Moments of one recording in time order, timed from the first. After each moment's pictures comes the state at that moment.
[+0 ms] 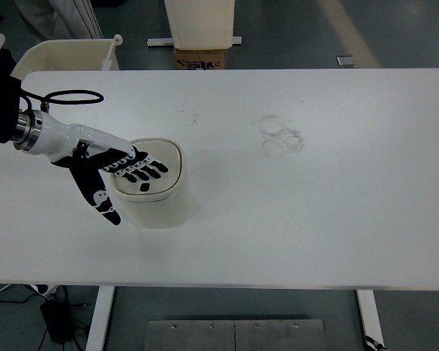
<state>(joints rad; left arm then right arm) -1.58 0.91 0.20 -1.57 0.41 -0.61 0.27 0.10 0.00 0.31 0.21 -0.22 0.04 0.45</state>
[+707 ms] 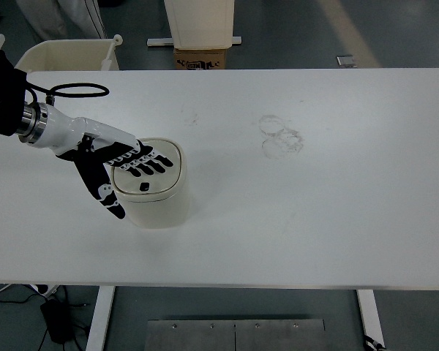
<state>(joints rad) -1.60 0.89 0.20 -1.54 0.40 -0.61 0.27 0.10 0.00 0.31 0.21 -0.22 0.04 0.45</state>
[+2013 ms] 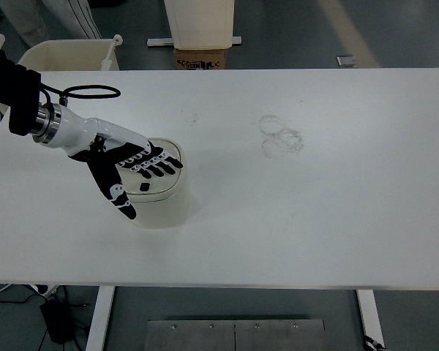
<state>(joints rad) -1.59 0.83 0.20 -1.52 0.37 -0.61 0.27 0.10 0.00 0.31 0.21 -0.22 0.04 0.45</state>
